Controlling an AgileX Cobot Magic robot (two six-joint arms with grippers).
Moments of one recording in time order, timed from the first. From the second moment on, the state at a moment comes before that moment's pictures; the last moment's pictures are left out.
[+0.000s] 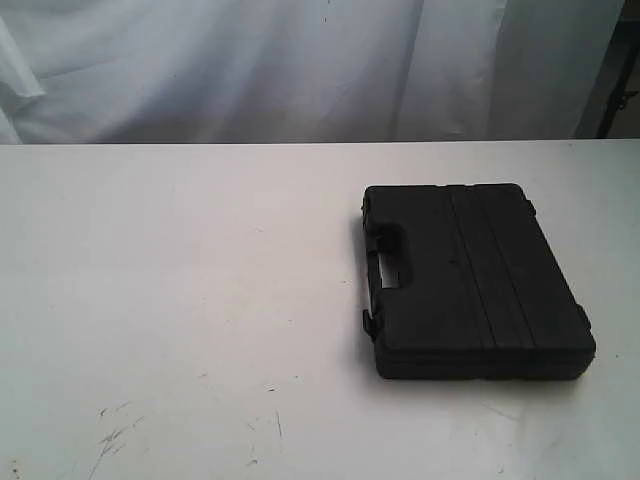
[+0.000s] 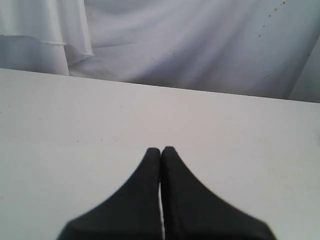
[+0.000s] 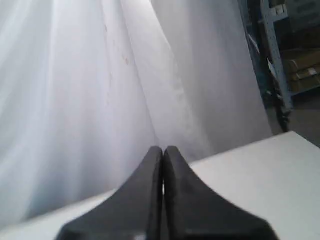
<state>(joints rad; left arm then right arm) 0.01 0.00 0.00 -0.06 0.26 -0.04 0.09 0.01 0.00 0.17 -0.05 0.18</state>
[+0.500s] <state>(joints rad) 0.01 0.00 0.00 -0.06 0.26 -0.04 0.09 0.04 -0.11 0.46 -0.06 0.40</state>
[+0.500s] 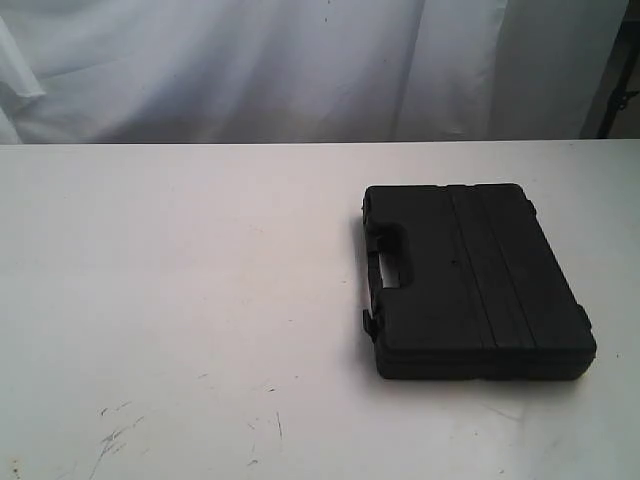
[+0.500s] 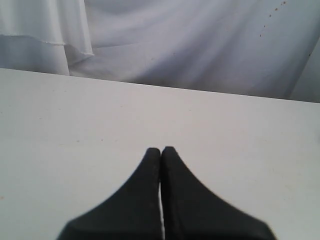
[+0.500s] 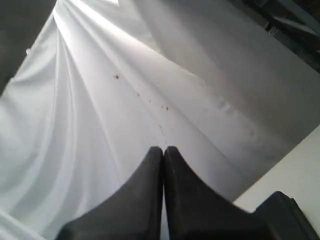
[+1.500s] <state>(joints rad) 0.01 0.00 0.00 -0.06 0.26 -0.04 0.36 1.69 -1.44 0.26 1.01 -0.13</state>
